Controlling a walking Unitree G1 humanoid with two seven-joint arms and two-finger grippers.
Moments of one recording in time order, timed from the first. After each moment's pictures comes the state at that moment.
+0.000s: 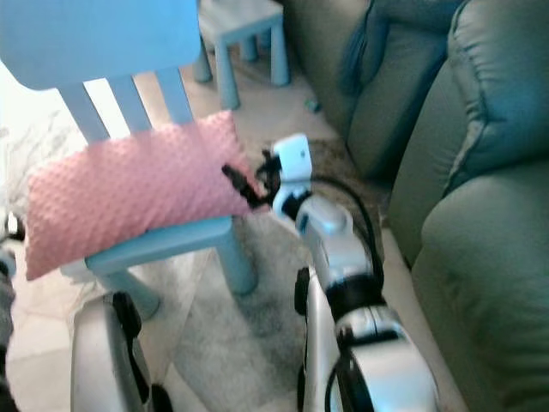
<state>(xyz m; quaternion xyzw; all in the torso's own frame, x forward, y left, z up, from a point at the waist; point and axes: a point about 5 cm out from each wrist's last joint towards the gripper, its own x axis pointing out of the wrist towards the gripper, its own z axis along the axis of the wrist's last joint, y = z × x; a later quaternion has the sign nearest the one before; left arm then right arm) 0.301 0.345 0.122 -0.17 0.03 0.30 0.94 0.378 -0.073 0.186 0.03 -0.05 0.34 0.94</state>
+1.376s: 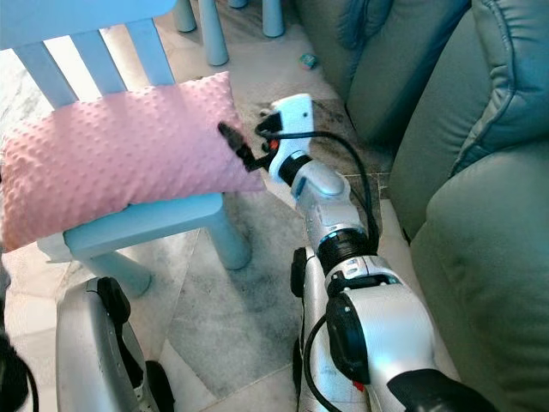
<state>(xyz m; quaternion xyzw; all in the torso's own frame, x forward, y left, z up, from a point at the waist) 0.325 0.347 0.181 -0.22 -0.13 0.26 0.93 0.401 -0.070 0.224 0.05 -0.10 0.34 0.94</state>
